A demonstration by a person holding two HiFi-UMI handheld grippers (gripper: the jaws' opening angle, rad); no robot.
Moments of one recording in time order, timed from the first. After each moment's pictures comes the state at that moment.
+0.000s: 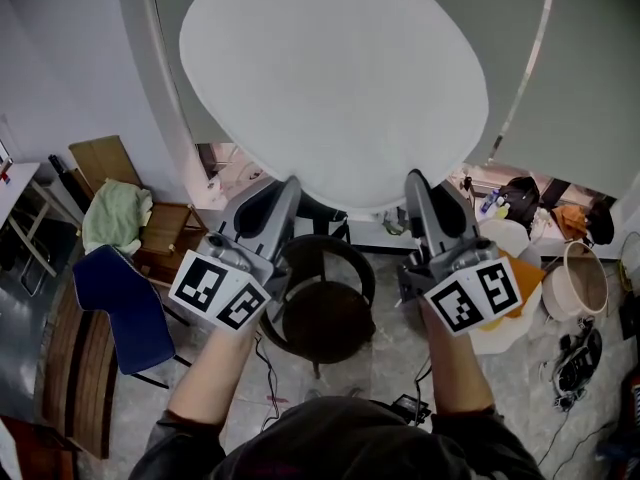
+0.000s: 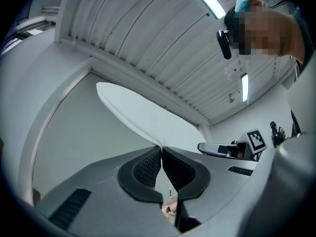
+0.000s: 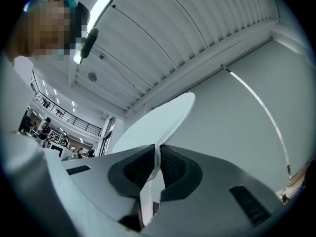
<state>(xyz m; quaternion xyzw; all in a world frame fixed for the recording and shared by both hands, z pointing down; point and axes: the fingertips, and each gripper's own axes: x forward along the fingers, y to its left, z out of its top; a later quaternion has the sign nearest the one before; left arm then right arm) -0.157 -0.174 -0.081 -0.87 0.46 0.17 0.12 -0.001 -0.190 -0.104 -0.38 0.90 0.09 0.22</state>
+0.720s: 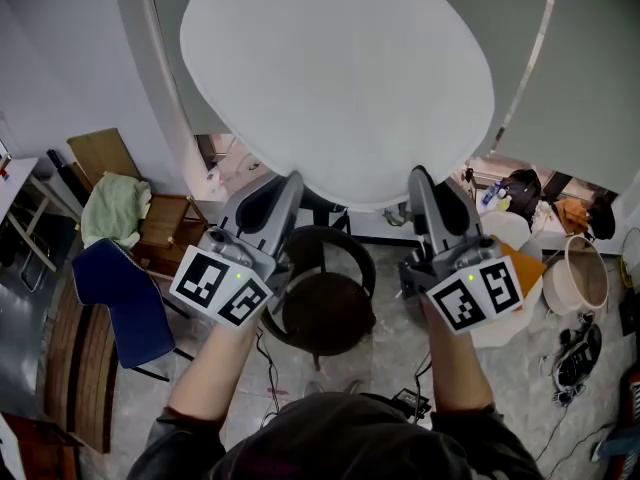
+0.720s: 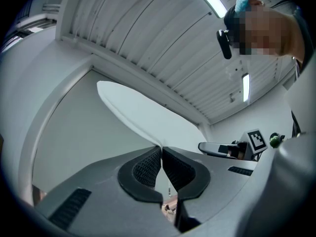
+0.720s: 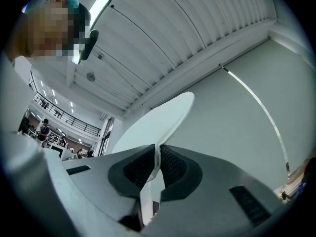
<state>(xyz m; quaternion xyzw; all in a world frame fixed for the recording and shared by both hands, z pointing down) -0.159 -0.182 -0.075 -0.87 0.46 0.17 0.11 -0.001 -0.195 -0.099 -0.38 0.89 0.08 0.22</state>
